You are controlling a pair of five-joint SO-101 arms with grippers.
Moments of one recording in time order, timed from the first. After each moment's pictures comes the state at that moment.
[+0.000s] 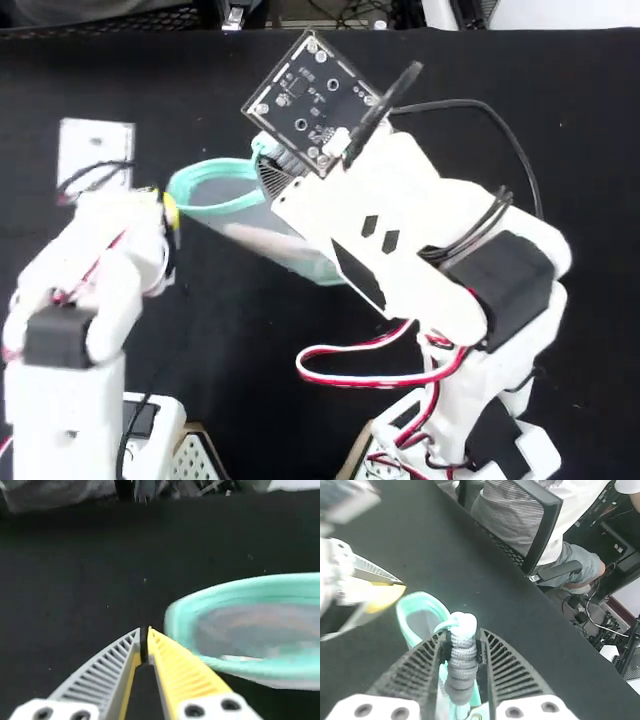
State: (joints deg) left arm 0.5 -58.9 33.6 67.3 -1.5; right arm -34.7 -16.6 -43.7 98.4 21.4
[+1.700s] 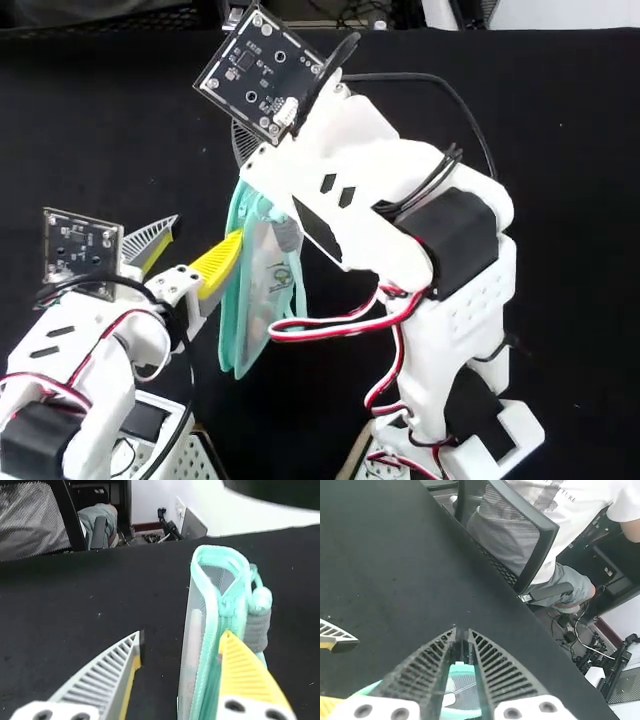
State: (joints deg) left arm 12.2 -76.5 35.8 73.4 2.9; right arm -35.2 -9.4 -44.9 90.5 25.7
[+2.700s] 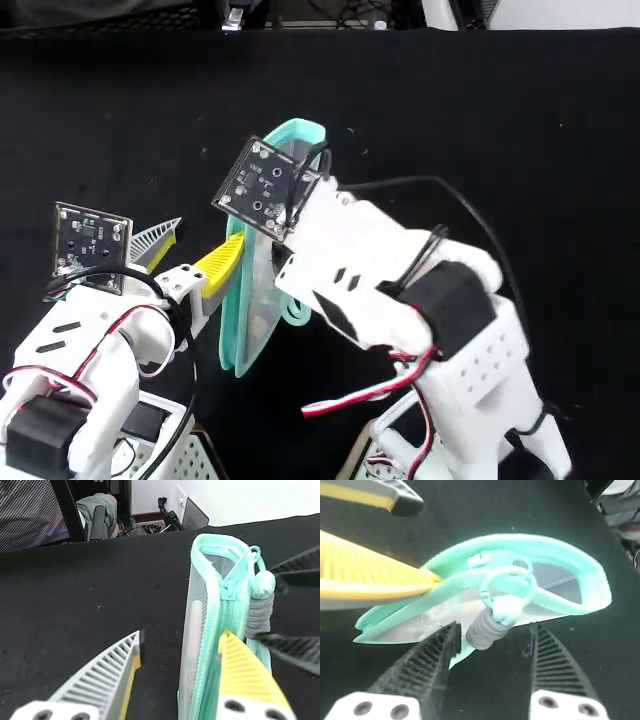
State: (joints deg) left arm 12.3 -76.5 37.2 73.4 2.9; right arm -37.9 -37.8 6.5 87.3 25.2
